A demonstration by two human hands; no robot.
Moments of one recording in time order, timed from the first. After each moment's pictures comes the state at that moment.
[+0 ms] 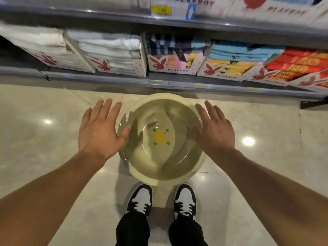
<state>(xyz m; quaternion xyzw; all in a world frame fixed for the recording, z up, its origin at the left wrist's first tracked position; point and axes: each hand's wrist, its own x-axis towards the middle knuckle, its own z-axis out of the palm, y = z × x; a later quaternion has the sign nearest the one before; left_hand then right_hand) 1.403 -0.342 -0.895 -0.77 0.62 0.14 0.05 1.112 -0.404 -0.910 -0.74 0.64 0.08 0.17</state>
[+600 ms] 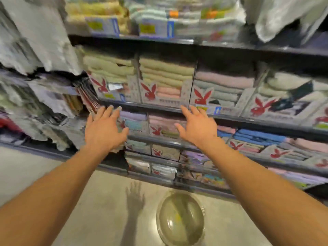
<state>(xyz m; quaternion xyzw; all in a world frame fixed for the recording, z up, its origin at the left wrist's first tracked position) 1.553 -0.373 -0.249 -0.83 0.55 -0.03 -0.04 1.295 -0.490 -0.257 -0.85 0.52 -0.03 0.00</state>
